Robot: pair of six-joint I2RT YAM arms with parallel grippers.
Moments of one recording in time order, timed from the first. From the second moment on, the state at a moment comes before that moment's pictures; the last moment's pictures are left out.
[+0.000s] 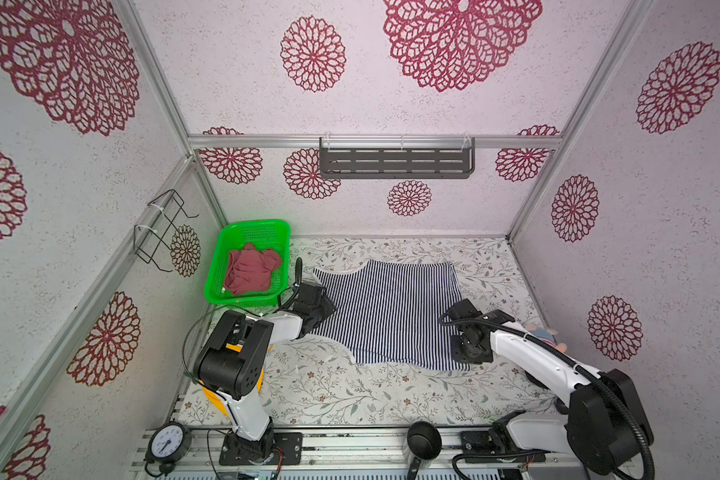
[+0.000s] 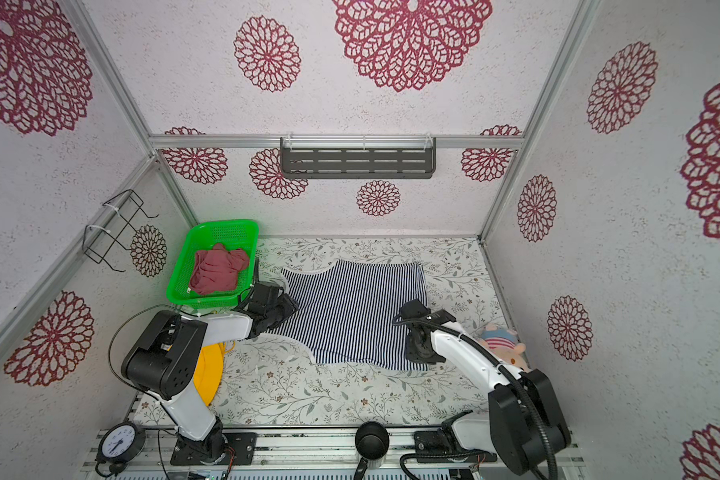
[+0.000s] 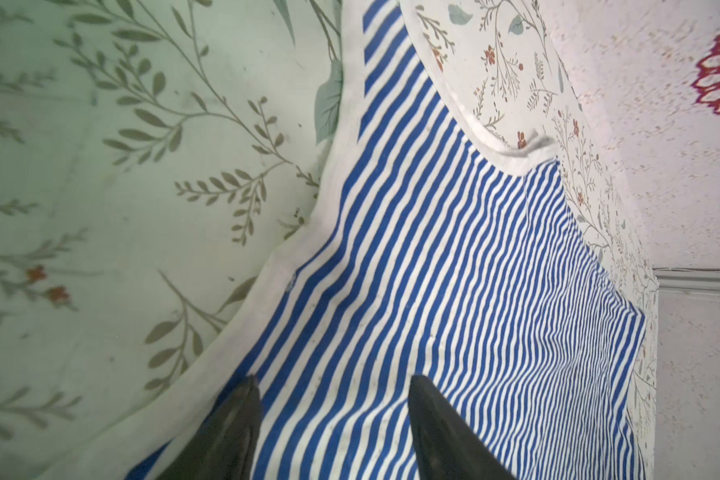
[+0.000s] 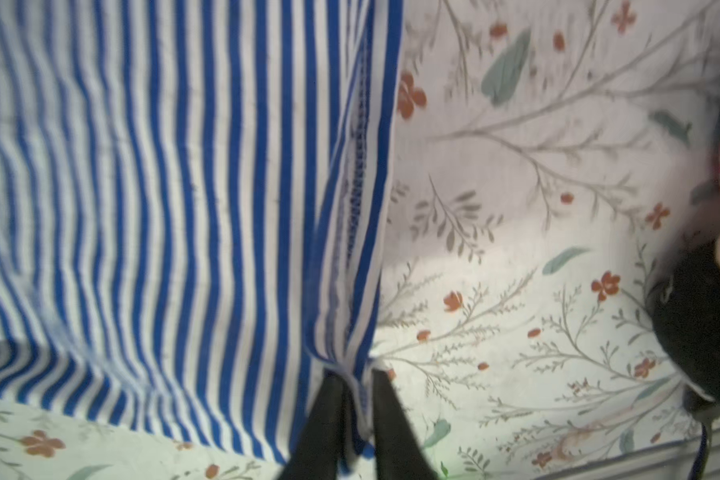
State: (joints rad) left arm -0.31 1.77 0.81 0.15 -0.03 -0.95; right arm 0.46 1.27 0.78 -0.99 0.20 0.56
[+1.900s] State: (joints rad) left arm -0.71 1.42 0.60 -0.28 0.07 -1.10; right arm 0.43 1.06 0.55 -0.88 -0.03 0.75
